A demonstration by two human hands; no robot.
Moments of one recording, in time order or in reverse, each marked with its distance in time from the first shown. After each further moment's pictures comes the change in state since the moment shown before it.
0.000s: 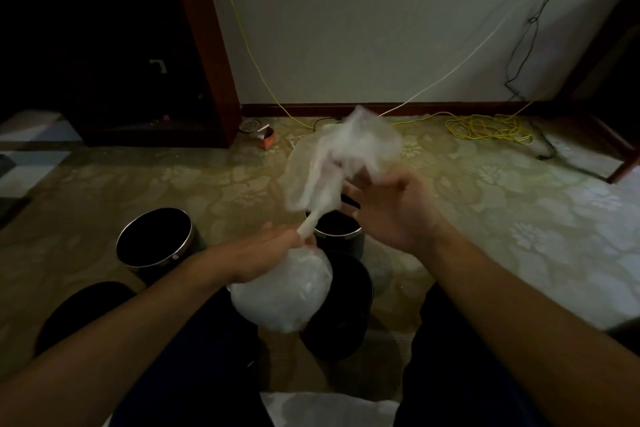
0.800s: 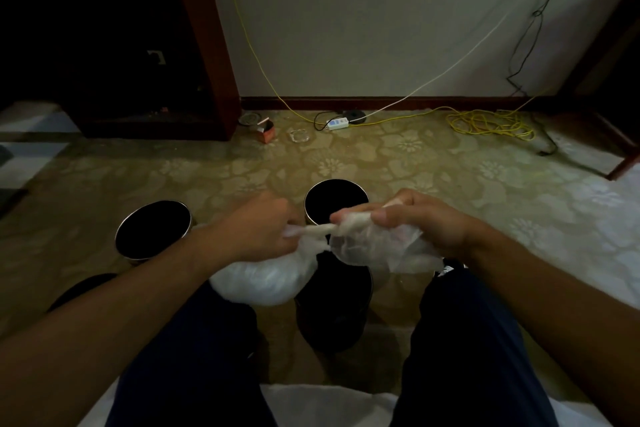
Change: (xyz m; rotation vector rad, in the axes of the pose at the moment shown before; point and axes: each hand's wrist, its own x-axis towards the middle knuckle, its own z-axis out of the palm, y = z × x) left_hand 0.013 0.002 -0.018 0.597 0.273 0.291; right_hand -0.035 -0.019 -0.025 -0.637 -0.250 0.238
